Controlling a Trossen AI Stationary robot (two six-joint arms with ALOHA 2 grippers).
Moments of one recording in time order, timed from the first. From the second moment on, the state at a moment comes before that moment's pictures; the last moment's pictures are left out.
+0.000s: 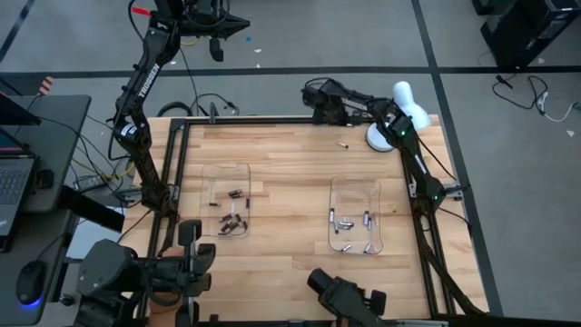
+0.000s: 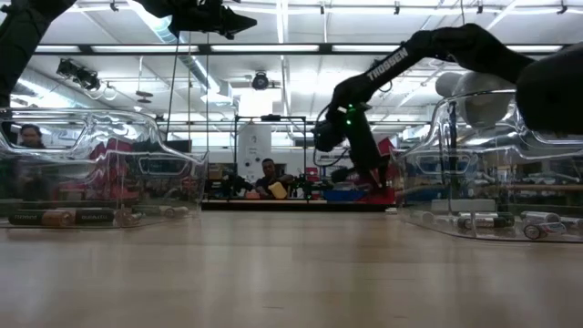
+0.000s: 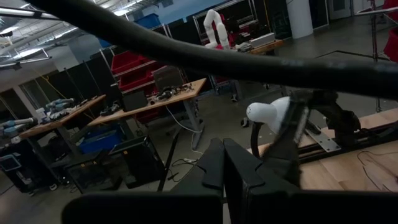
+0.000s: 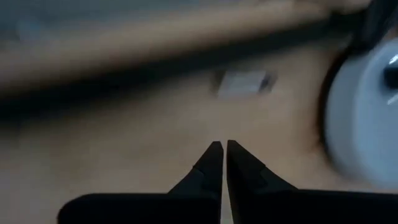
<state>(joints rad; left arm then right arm) 1.16 1.83 2.12 -0.28 1.11 0.39 -0.72 2.38 2.02 -1.39 0.33 1.15</state>
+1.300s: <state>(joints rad) 1.16 1.86 2.12 -0.28 1.11 0.42 -0.78 2.38 1.94 -1.28 0.39 1.17</state>
